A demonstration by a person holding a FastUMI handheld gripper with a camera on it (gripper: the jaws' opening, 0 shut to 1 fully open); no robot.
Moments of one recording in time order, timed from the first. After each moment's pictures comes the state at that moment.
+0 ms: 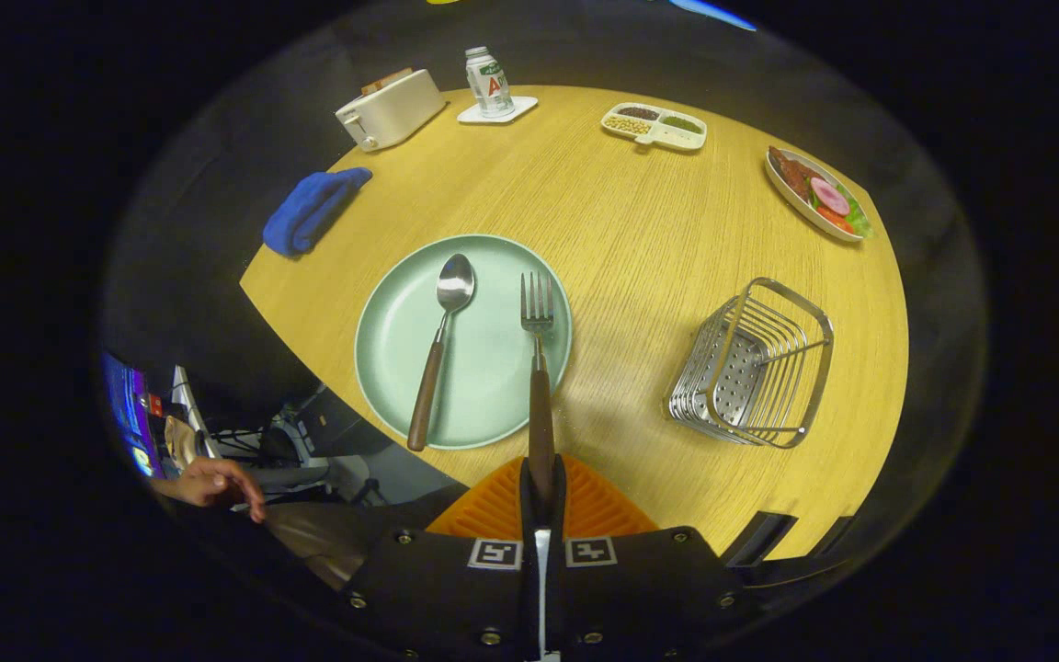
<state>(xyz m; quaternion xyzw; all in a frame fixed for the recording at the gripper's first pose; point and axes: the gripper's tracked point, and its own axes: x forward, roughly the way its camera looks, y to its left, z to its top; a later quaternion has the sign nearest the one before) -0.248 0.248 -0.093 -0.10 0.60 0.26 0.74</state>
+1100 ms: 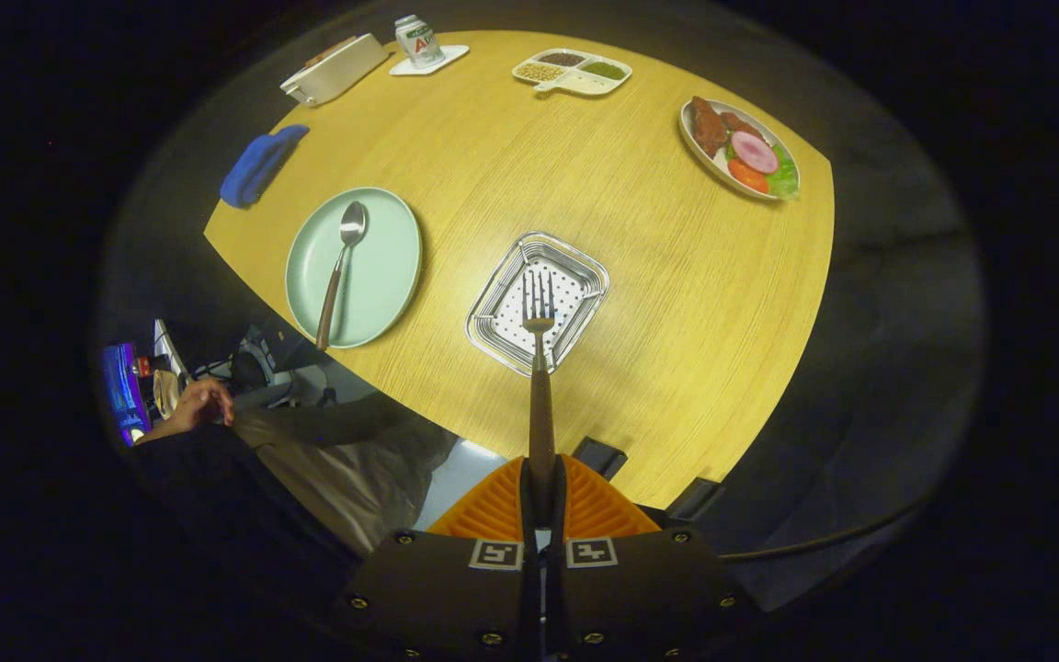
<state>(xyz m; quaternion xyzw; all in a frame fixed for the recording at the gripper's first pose) -0.199 0.110 -0.039 -0.21 0.72 0.21 0.62</state>
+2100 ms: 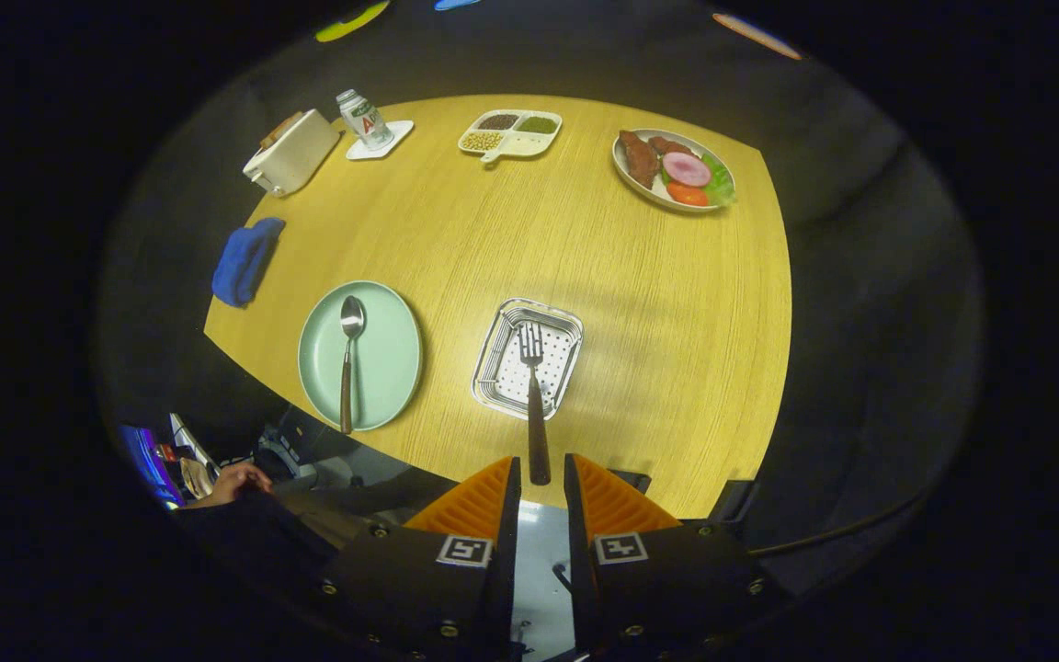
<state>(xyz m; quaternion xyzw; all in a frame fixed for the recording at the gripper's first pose) -0.199 0.130 -0.011 -0.10 0.64 0.15 0.75</state>
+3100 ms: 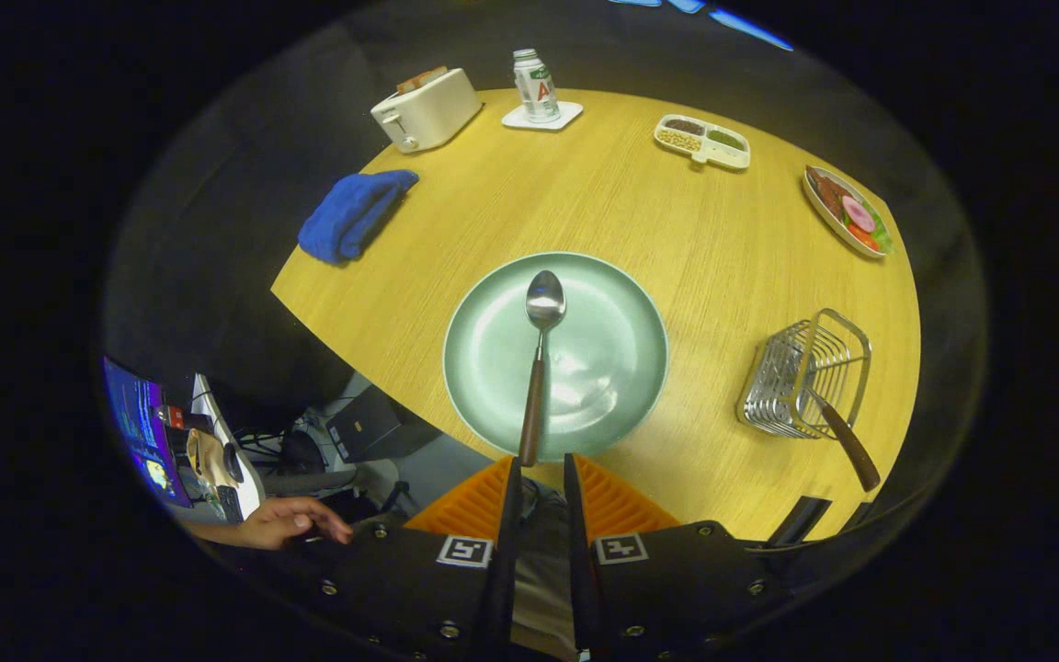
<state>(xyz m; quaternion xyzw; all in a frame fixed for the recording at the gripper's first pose) -0.274 0.339 -0.088 -0.11 0.61 0.28 0.74</state>
